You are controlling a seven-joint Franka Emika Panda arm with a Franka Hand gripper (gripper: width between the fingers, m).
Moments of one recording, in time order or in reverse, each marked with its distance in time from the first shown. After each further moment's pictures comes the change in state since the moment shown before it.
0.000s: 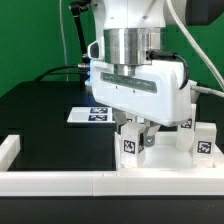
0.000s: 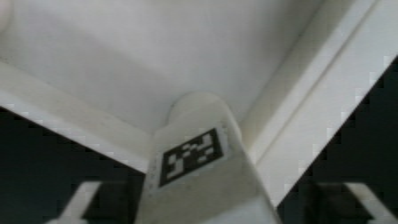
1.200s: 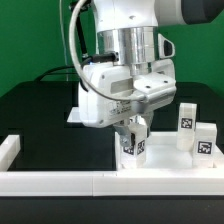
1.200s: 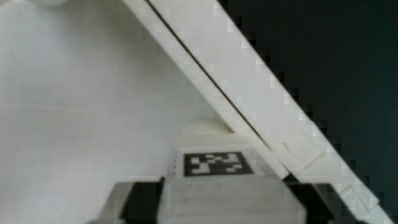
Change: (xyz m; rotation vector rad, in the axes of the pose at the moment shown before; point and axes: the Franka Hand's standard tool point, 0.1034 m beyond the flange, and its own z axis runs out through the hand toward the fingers) arm 0.002 -0.004 0.002 0.060 -0.071 1.286
